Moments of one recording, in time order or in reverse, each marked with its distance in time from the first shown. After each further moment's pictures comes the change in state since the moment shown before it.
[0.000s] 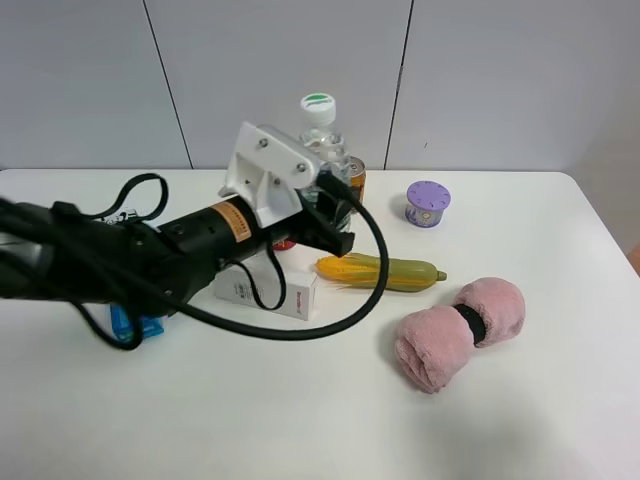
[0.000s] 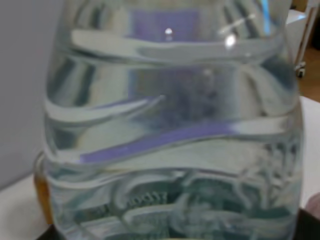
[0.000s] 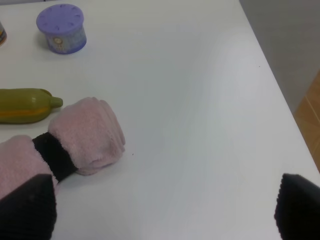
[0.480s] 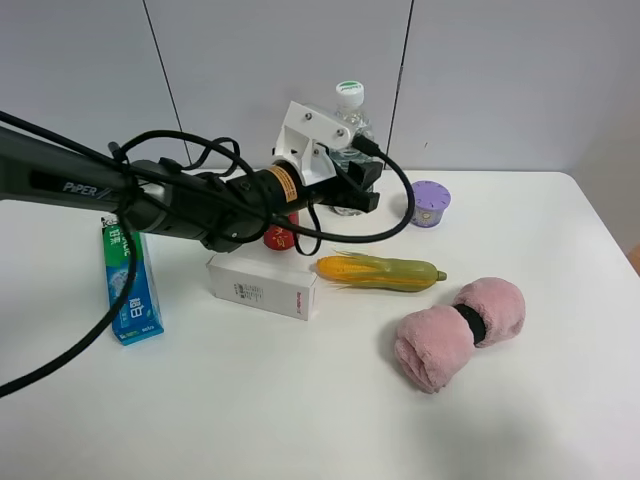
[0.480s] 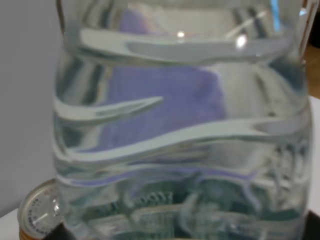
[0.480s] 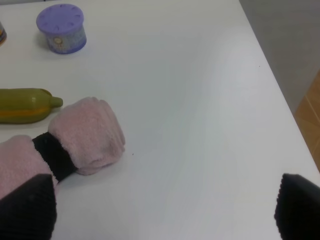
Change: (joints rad) left arm 0.117 0.309 -0.366 0.240 0.060 -0.253; right arm 0.000 0.000 0.000 0.000 0.000 0.000
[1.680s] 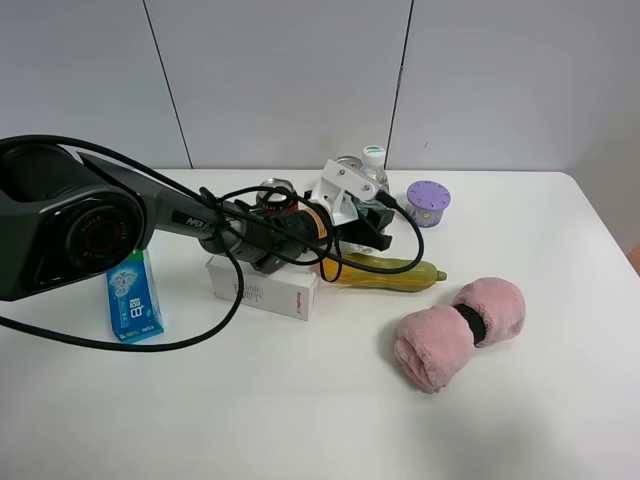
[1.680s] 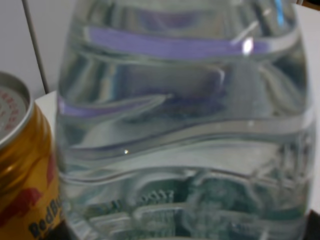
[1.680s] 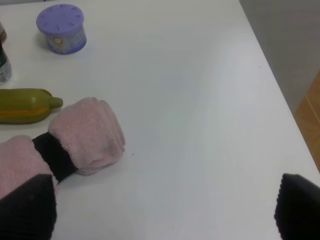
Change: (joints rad) left arm 0.003 0.347 -0.248 0.077 -0.001 -0.030; right arm 0.000 0.000 0.000 0.000 0.000 0.000
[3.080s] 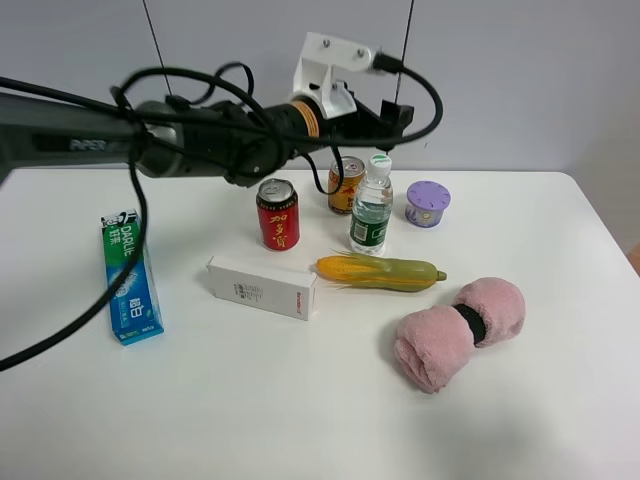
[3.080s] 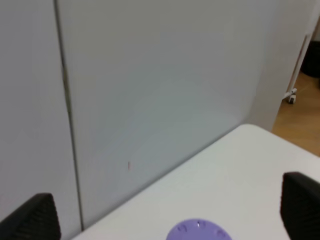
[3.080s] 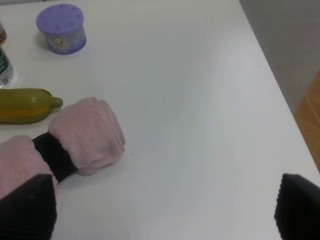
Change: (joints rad) left arm 0.000 -0.409 -0.012 0.013 0.310 -0.134; right arm 0.000 0.000 0.000 0.000 0.000 0.000
